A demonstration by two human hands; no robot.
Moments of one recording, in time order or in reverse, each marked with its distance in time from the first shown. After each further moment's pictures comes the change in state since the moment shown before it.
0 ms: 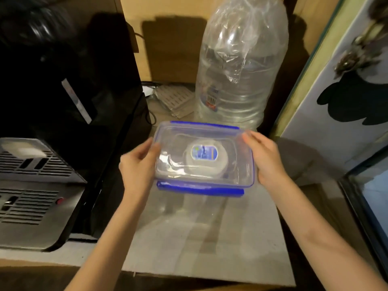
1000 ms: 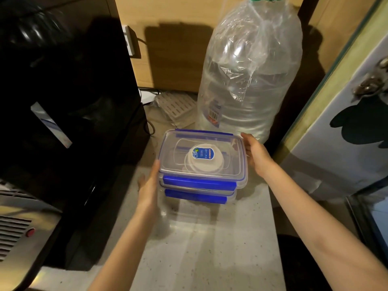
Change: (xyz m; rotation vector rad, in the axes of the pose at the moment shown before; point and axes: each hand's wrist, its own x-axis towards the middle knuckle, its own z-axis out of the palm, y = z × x) left_hand 0.015 -0.031 0.050 -0.129 0.000 -0.643; right_hand 0.111 0.002 0.006 -0.208 -0.151 0.231
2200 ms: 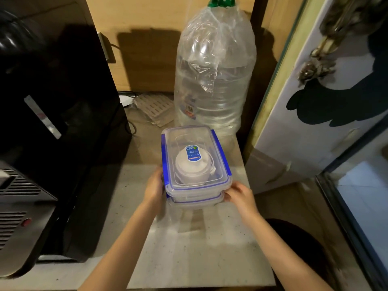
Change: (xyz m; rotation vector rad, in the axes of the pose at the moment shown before) left_hand -0.005 -0.035 0.013 -0.015 -0.325 0.021; right_hand -0.111 0.127 -0.019 0.015 0.158 -0.052
